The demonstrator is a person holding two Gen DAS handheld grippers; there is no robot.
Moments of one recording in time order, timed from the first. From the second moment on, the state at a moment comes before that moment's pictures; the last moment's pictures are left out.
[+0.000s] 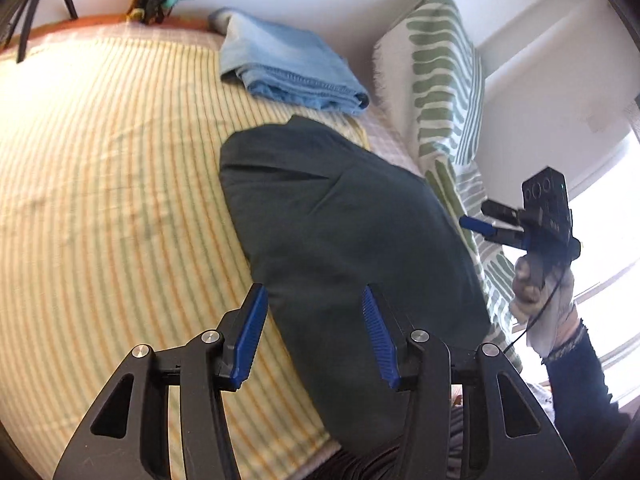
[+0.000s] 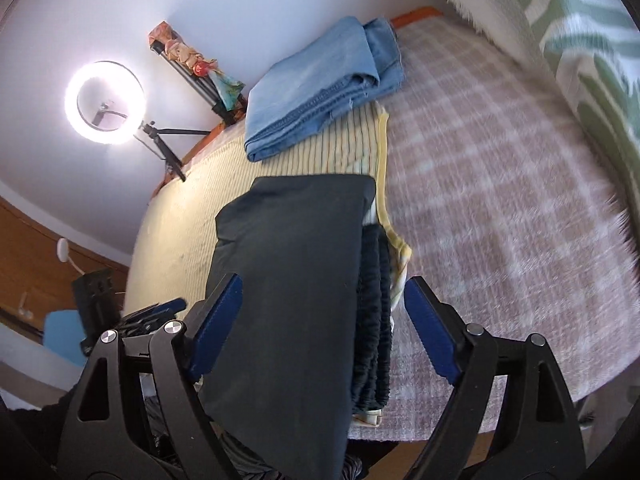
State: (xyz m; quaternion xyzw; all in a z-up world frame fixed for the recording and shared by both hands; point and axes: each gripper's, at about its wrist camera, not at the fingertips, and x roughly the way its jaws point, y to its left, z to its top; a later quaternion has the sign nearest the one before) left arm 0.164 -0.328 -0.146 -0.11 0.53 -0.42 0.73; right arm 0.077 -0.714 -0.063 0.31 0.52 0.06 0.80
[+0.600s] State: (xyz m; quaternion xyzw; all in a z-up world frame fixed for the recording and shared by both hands) left arm 0.181 -0.362 -0.164 -0.07 0.54 -0.39 0.74; right arm 0.102 -0.682 -0.134 0.31 0.52 0.16 0.78
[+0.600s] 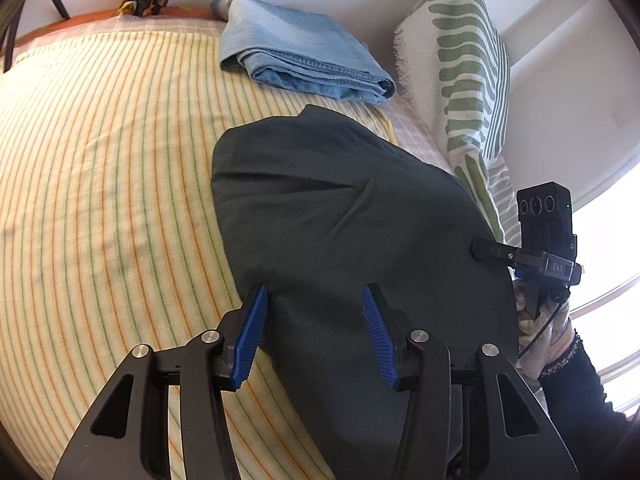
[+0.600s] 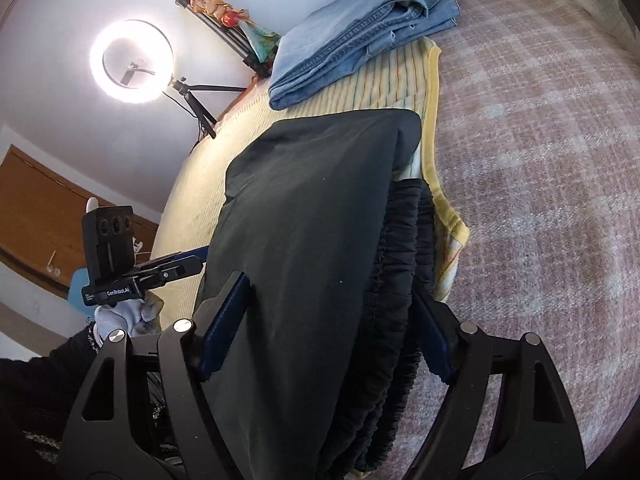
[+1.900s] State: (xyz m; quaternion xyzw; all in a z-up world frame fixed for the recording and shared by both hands) left arm 0.188 -0.378 -0.171 -0.07 0.51 -0.39 0.77; right arm 0.100 -0.660 -0.113 0.26 0.51 0.19 0.80
